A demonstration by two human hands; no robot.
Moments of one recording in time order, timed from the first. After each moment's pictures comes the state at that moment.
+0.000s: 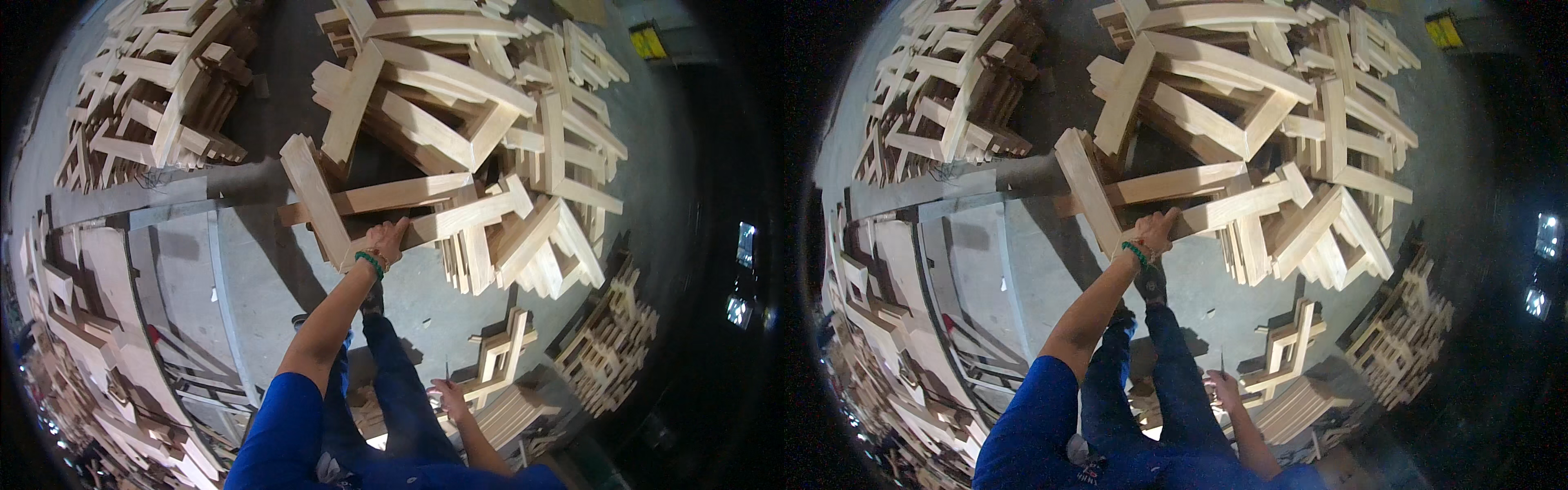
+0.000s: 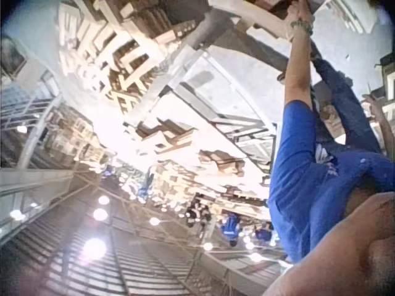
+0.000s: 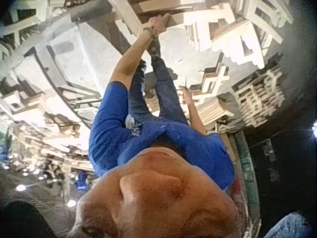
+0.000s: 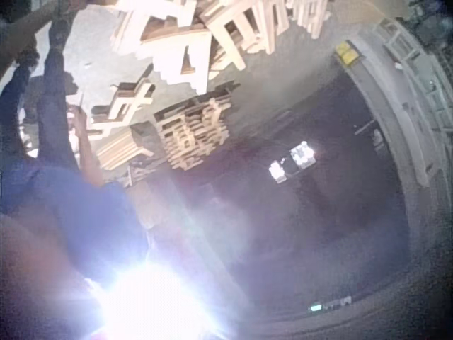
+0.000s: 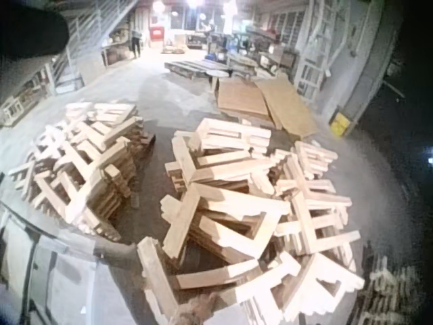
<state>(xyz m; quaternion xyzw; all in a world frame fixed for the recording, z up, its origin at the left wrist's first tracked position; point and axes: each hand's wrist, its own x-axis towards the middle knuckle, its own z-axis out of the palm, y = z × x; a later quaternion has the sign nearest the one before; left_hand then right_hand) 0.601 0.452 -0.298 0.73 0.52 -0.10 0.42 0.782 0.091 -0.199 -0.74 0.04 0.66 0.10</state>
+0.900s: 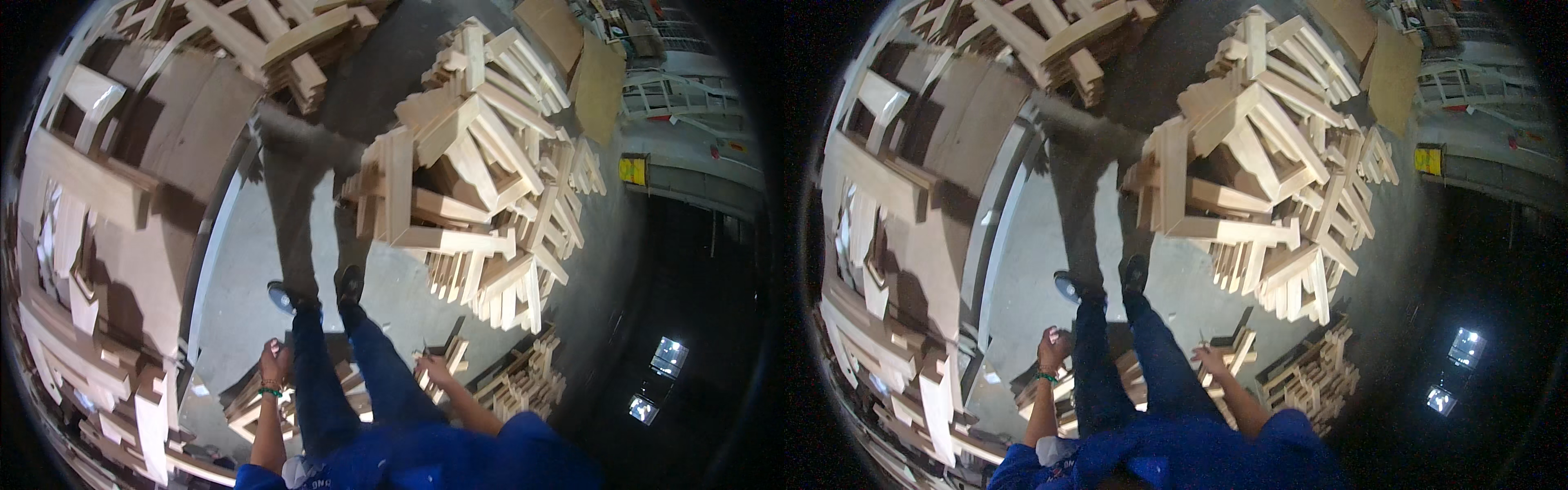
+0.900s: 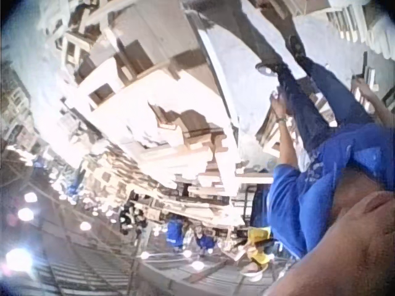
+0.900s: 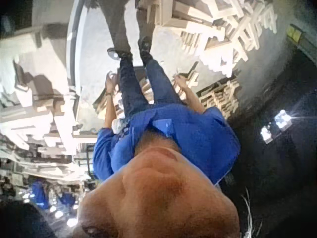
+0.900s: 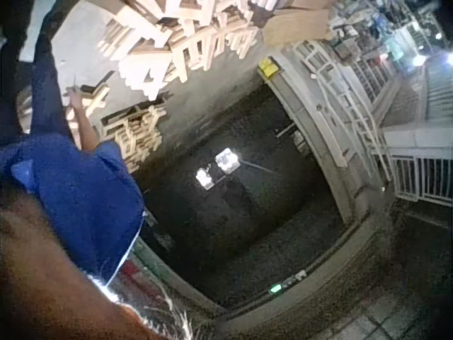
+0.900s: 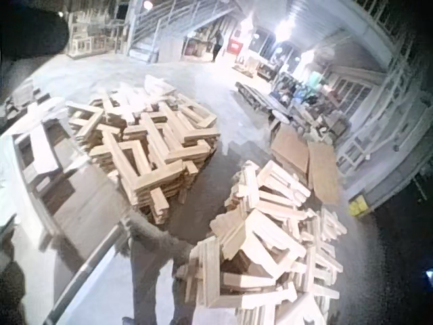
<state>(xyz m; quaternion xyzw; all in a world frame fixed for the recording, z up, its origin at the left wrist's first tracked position) 0.312 0.025 -0.232 0.19 0.81 0.25 0.49 0.716 0.132 -0.169 -0.73 -0.32 0.60 -0.08</state>
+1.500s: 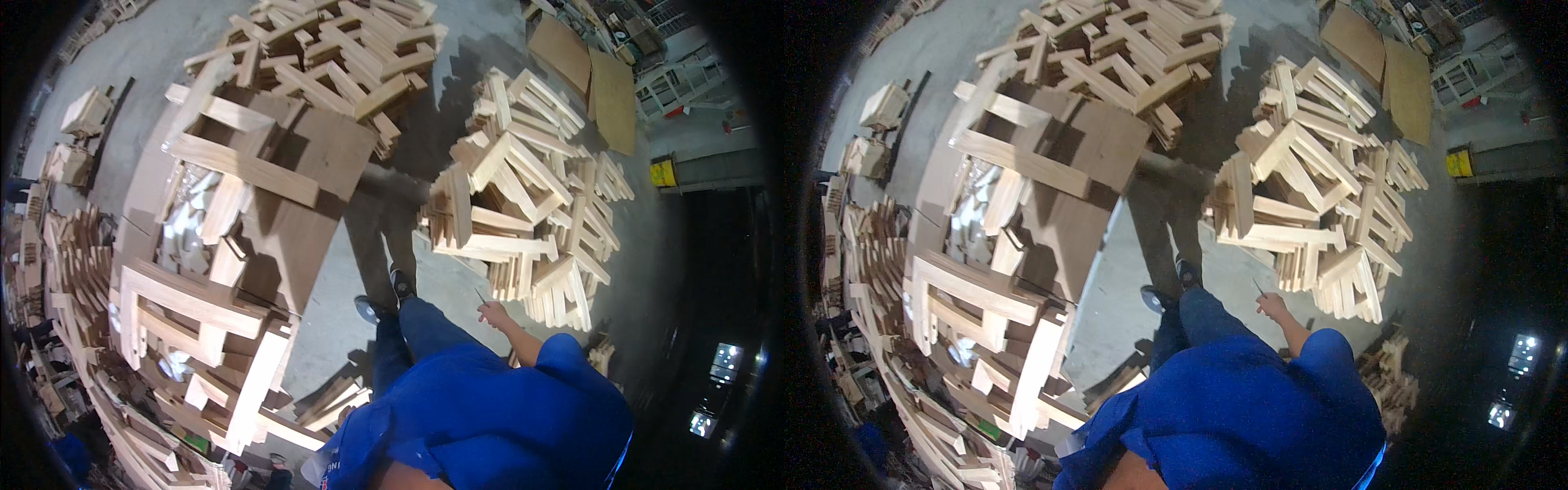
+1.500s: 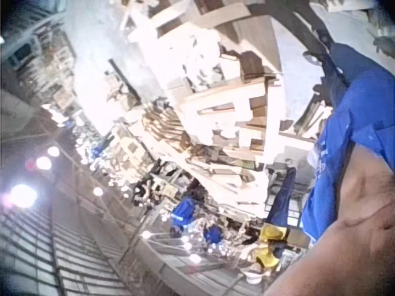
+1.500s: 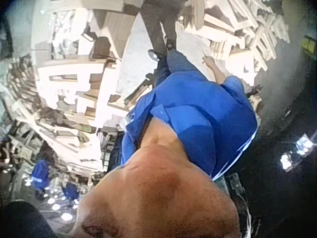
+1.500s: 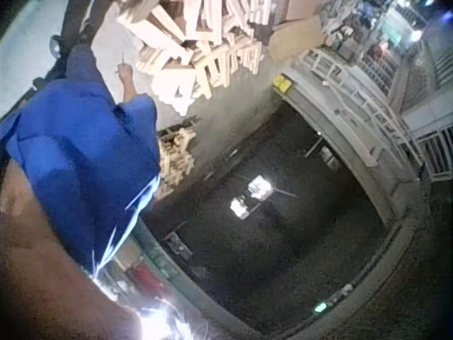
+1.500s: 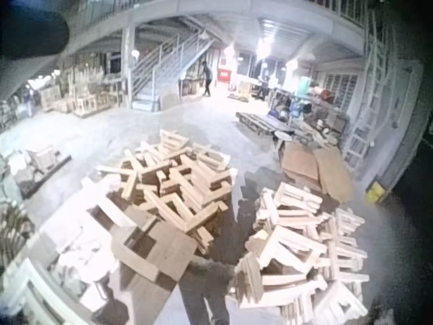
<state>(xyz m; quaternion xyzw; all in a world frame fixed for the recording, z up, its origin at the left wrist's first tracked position) 0.290 -0.184 -0.053 -0.03 0.84 0.19 0.50 0.609 0.220 -0.093 -0.69 -0.49 0.50 -0.18</state>
